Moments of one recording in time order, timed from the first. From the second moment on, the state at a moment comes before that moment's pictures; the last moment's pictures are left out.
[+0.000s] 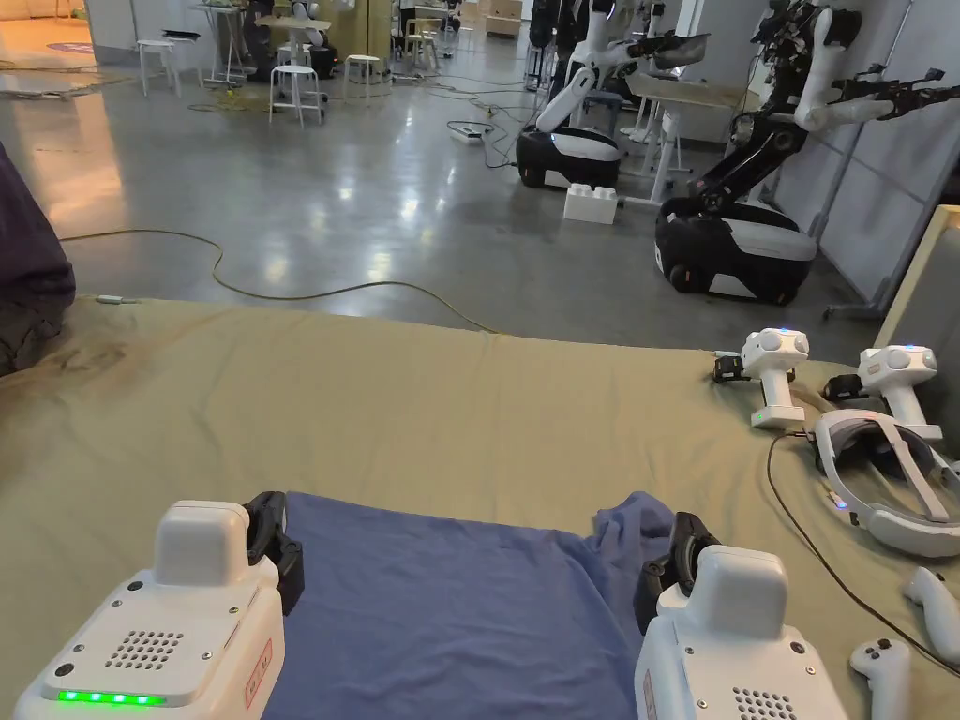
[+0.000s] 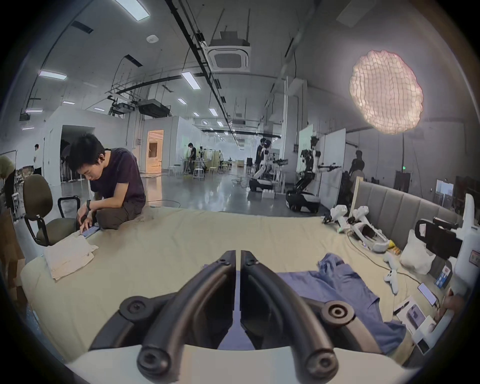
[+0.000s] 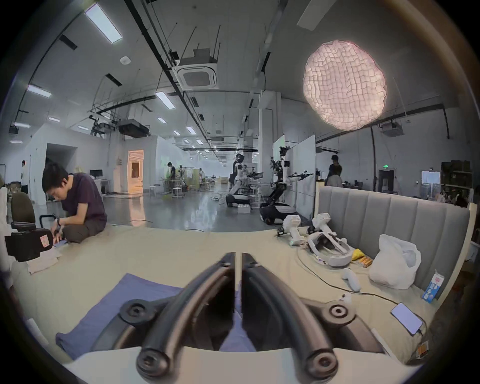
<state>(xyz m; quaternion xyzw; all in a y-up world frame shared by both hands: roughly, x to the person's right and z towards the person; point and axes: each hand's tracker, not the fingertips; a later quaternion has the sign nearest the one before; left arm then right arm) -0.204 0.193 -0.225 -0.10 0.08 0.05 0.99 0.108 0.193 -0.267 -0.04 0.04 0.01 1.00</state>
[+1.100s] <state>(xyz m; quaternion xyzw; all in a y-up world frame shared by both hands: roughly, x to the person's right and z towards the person) -0.359 0.028 -0.609 -0.52 0.03 0.12 0.85 0.137 0.092 -0.387 -0.23 0.02 0.07 0.97</state>
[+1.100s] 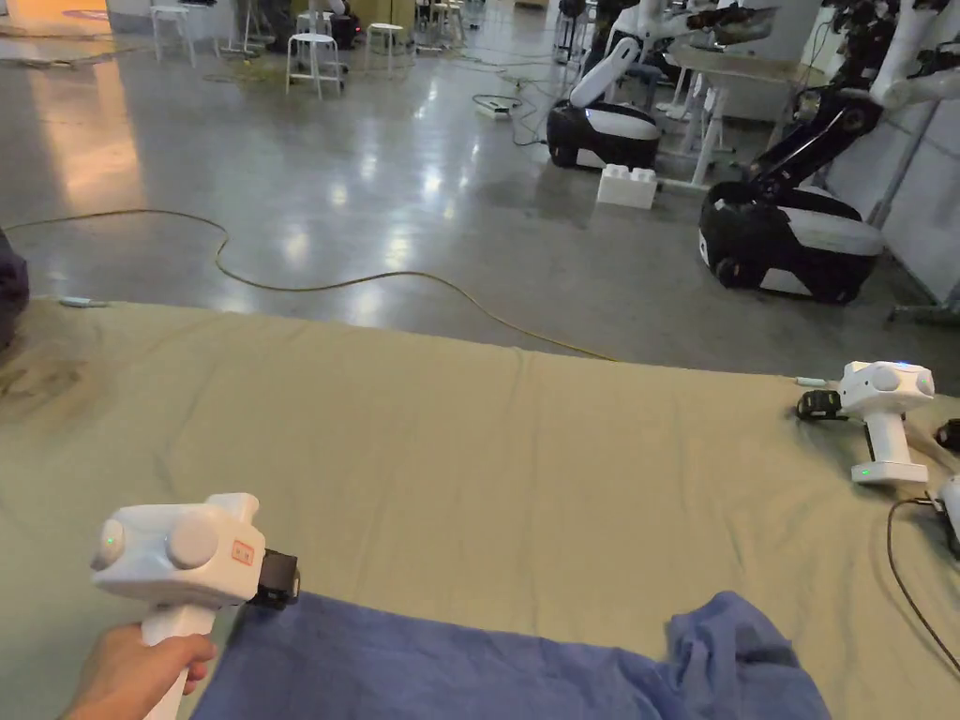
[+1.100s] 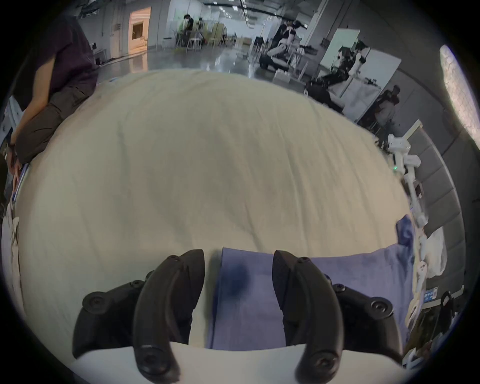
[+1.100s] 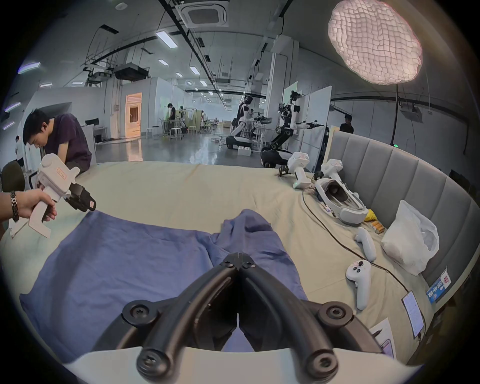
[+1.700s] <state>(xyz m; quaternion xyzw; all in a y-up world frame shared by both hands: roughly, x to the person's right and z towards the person) -0.309 0.064 -0.563 -0.49 0.04 0.04 0.87 0.185 0.080 -0.488 -0.35 0.00 0.05 0.94</state>
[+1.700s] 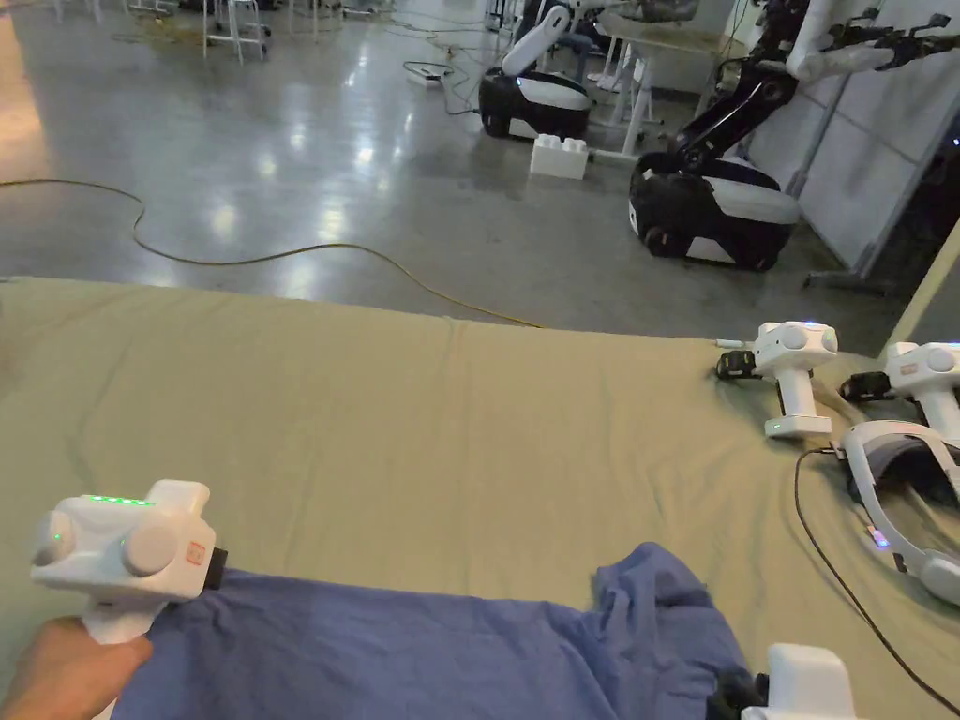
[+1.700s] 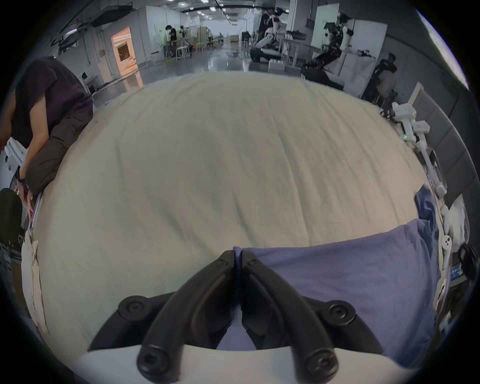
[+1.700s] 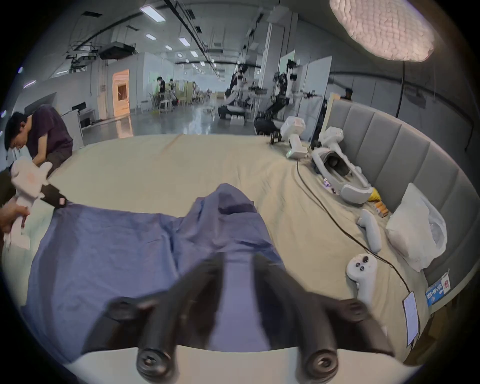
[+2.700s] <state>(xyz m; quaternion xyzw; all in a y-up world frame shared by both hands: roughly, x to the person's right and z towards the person) -0.340 0.140 -0.483 -0.40 0.03 0.05 0.92 0.231 0.110 -0.572 -0.40 0.02 0.04 0.92</state>
